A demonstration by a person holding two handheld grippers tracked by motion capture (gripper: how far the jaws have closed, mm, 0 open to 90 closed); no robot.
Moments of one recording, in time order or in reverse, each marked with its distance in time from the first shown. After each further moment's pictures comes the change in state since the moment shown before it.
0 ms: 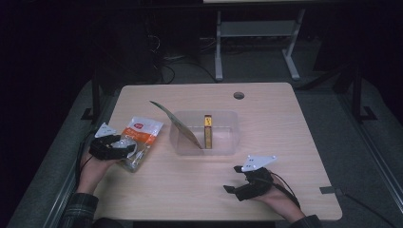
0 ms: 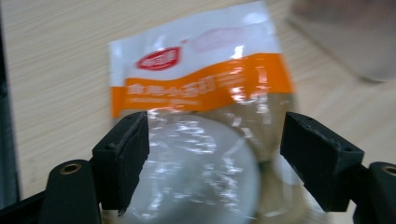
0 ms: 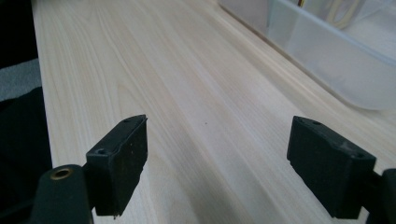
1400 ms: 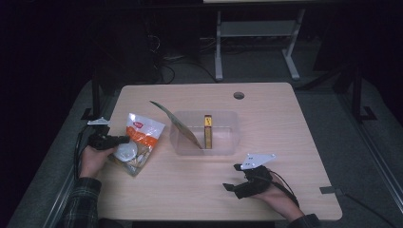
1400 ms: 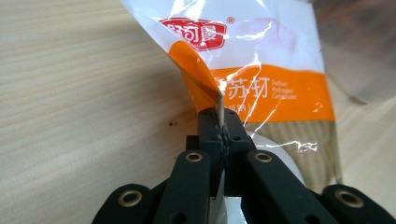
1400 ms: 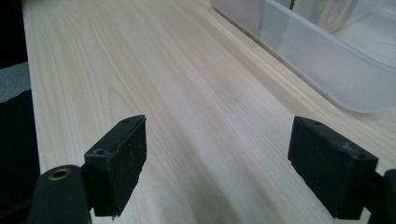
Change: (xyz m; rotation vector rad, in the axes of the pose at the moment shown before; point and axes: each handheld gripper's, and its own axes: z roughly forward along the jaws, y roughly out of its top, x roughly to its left) left arm 0.044 -0.002 0.021 0.019 -0.233 -0.167; right arm -0.004 0.003 0.003 -0.005 -0.011 0.010
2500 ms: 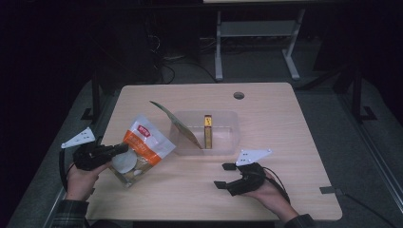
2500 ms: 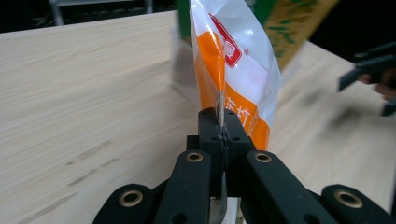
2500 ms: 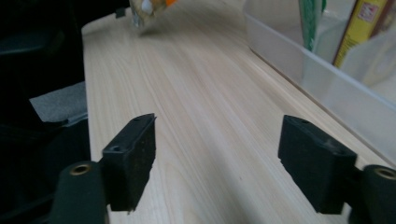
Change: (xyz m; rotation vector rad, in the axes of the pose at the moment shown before) left arm -0.095 -0.012 -0.075 -0.226 -0.157 0.162; right arm 0.010 0.024 0.003 -0.090 0.142 0.004
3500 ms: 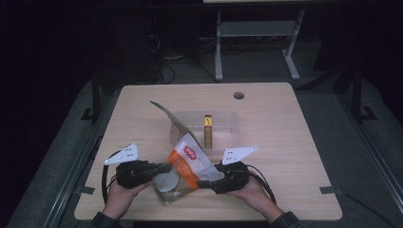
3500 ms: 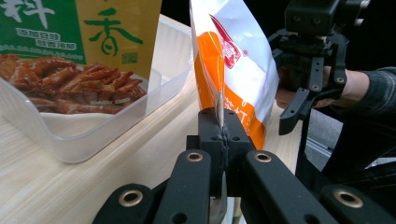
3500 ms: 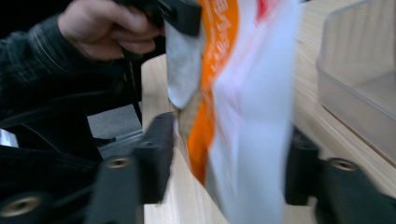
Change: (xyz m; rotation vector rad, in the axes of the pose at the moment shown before) left arm -0.092 -0.004 0.068 -0.009 -0.263 0.047; right arm 0.018 0.026 0.027 -0.103 0.204 -0.025
